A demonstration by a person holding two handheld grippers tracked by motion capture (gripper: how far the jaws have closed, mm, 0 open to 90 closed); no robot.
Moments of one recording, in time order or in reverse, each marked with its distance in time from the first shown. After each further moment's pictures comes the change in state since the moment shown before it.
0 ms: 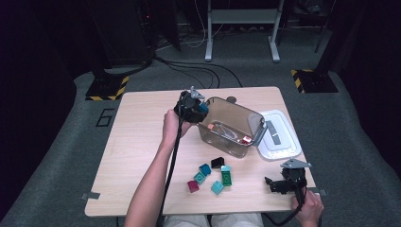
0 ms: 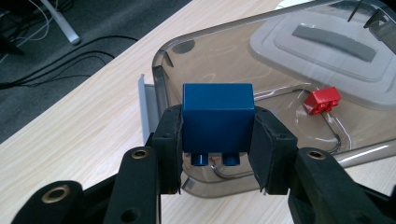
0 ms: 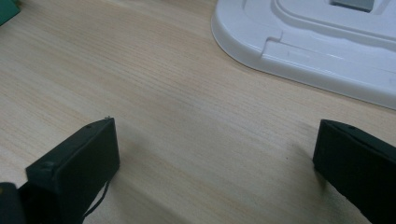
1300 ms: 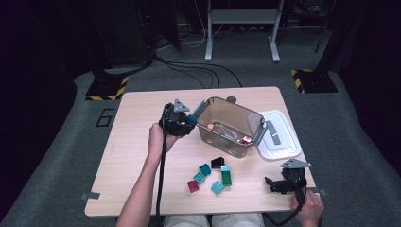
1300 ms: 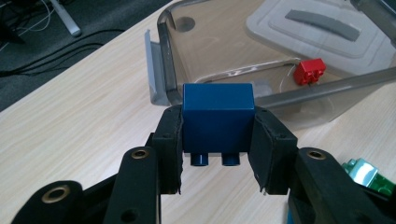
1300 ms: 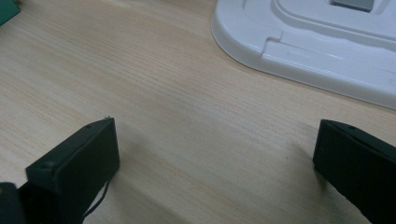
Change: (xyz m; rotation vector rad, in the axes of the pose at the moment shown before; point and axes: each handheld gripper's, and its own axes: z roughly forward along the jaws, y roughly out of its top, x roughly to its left) left arm -0.001 -0.045 -0.042 -0.016 0.000 -0.033; right arm 0.000 0.000 0.000 0.000 0.000 0.001
